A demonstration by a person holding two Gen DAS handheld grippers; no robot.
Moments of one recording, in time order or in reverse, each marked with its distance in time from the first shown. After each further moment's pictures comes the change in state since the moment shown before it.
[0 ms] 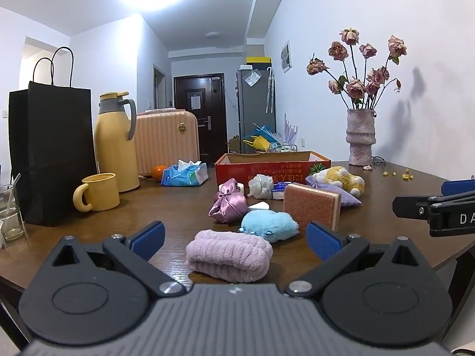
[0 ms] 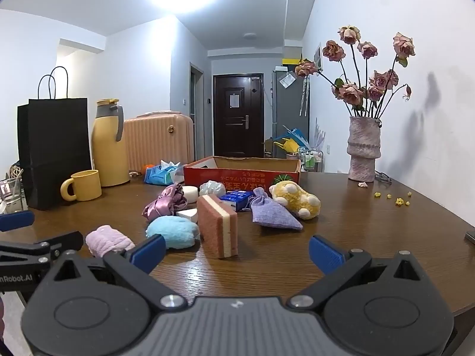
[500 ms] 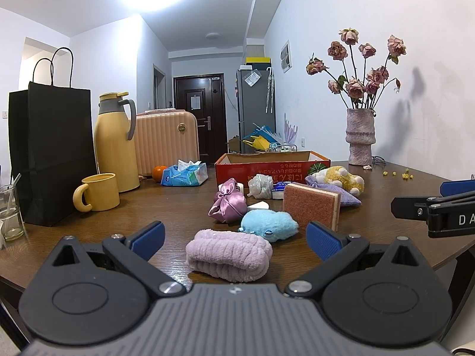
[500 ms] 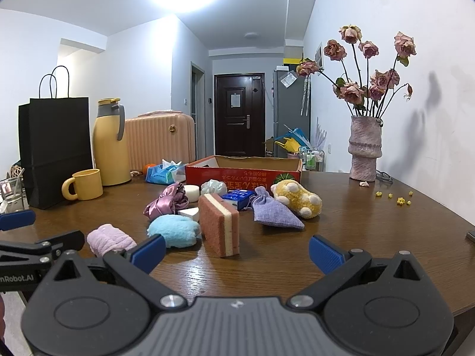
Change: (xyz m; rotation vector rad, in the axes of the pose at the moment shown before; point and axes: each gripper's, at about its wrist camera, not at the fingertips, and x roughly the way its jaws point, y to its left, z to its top) left arm 0.000 -0.001 0.000 0.002 0.001 0.002; right arm 0.000 -0.002 0.001 0.001 0.003 0.003
